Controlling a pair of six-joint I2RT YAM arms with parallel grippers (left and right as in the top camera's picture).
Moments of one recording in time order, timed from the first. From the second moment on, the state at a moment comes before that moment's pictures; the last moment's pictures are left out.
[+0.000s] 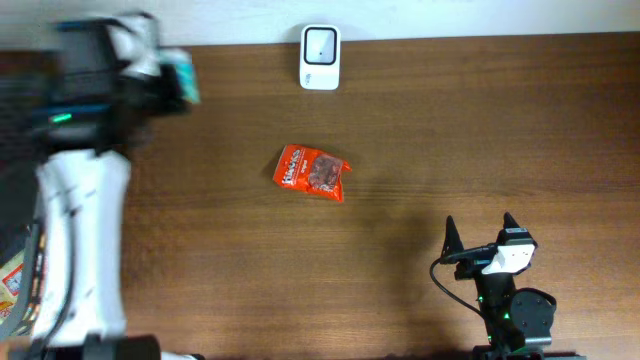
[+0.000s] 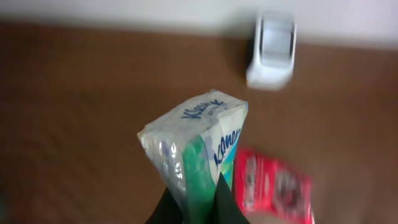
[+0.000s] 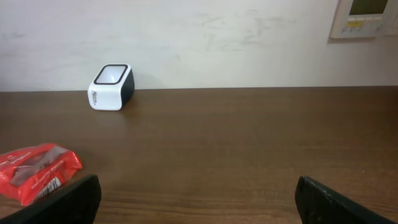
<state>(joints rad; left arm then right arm) -0.01 1.63 1.73 -0.92 0.16 -0.09 0.00 0.01 0.01 -0.08 -0.04 0.04</state>
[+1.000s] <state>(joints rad) -0.18 1.82 2.06 -1.08 -0.05 -0.12 0.00 0.01 0.01 -0.08 -0.04 0.04</state>
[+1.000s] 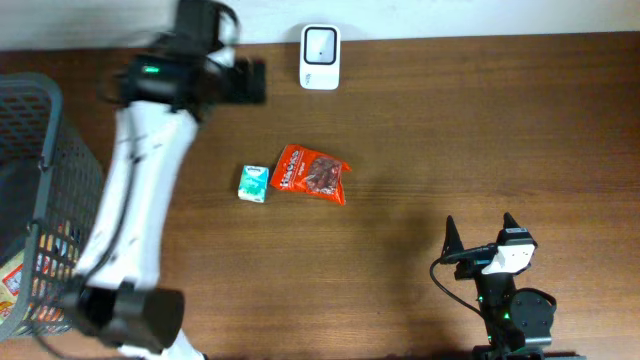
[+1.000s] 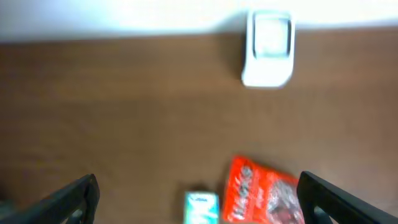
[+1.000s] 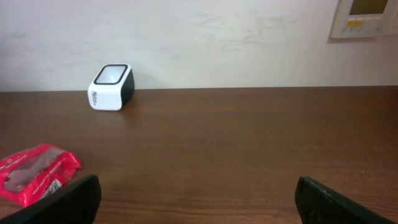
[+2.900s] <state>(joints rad) 0.88 1.83 1.29 -0.83 -0.03 0.06 0.00 0.01 0.01 -0.08 -0.04 0.04</state>
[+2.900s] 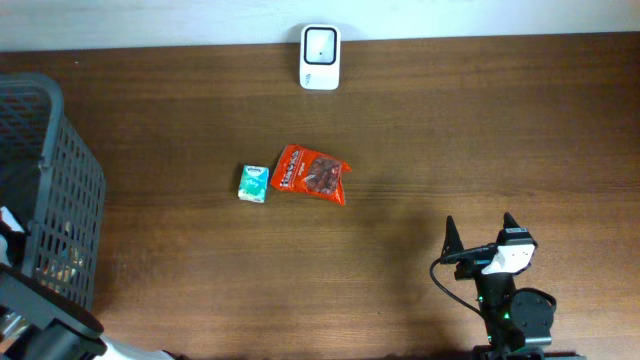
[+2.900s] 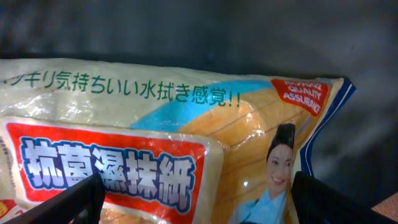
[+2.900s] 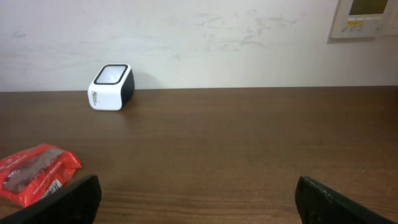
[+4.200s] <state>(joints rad) 0.77 1.68 2.05 -1.15 0.21 -0.03 0.00 0.01 0.01 -0.08 -0.04 0.04</state>
